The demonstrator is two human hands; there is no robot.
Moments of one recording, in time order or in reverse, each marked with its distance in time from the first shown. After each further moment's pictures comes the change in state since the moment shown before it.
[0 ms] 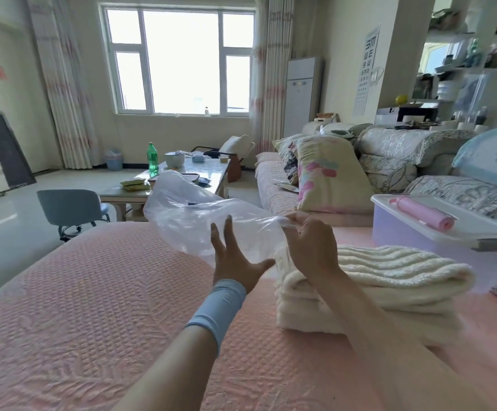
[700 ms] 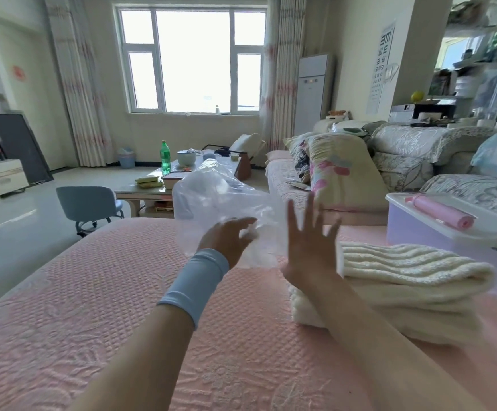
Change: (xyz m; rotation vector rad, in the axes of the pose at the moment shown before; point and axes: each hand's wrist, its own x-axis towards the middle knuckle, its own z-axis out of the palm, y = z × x) left_hand 0.019 0.015 -0.081 0.403 -0.177 0.241; right_hand -0.023 -0.024 0.020 -0.861 -0.350 -0.130
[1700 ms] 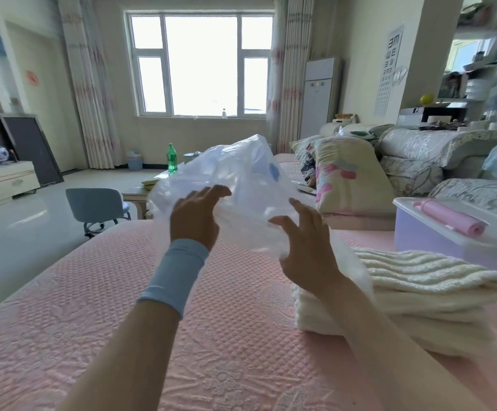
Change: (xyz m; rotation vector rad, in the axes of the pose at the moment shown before) left_hand 0.003 -0.012 -0.045 0.151 0.644 0.150; right_hand 0.007 0.005 0.013 0.516 0.404 -0.222
